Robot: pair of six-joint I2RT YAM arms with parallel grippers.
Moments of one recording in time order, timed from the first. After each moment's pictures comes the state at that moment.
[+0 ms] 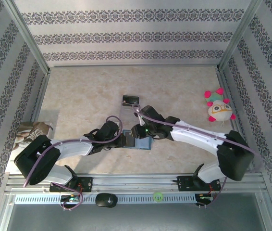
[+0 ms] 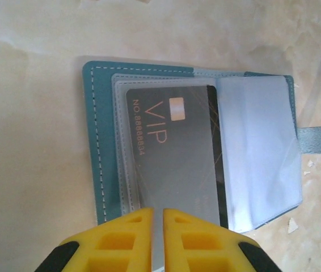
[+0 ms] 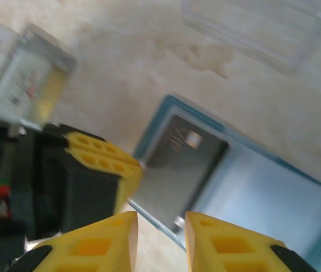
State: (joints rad) left arm -0.72 1.41 0.51 0.04 0.14 -0.76; right arm 0.82 1.48 0.94 -0.38 -0.19 0.52
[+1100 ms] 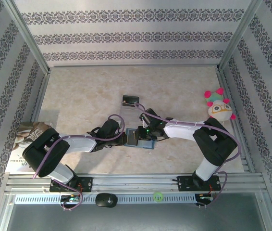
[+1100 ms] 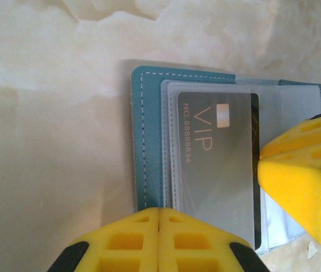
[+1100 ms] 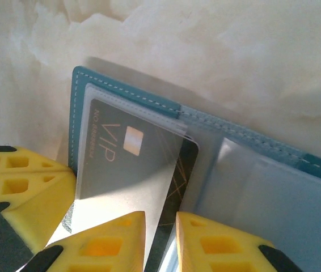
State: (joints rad) left arm -0.68 1.53 0.52 0.15 0.19 -0.72; right arm 0.72 1.68 0.83 -0.21 -0.30 0.71
